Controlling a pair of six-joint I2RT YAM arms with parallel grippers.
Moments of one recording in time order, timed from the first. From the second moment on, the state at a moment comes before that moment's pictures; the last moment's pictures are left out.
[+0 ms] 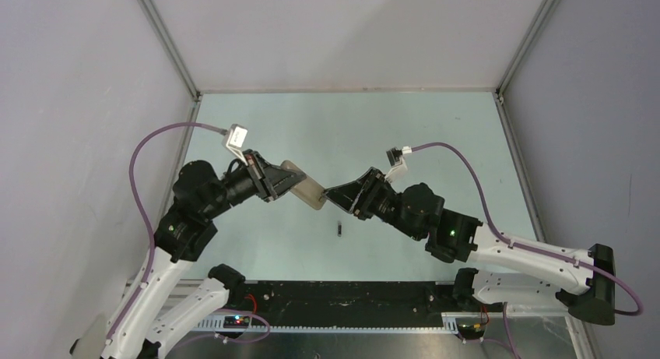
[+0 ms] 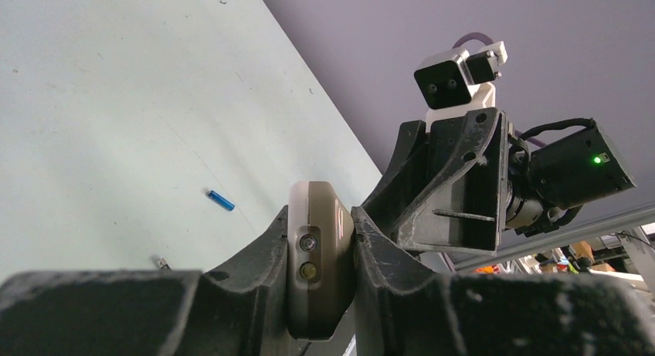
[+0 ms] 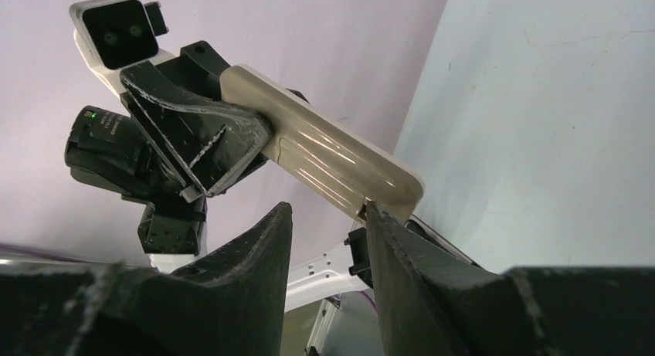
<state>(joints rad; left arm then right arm) -0.49 0.67 0.92 -0.31 0.43 -0.71 1.18 0.98 0.85 0.11 0.25 1.15</state>
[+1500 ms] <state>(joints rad) -0.49 0.59 0.79 -0.16 0.40 -0.70 1.18 1.04 0.85 0.11 0.23 1.22</state>
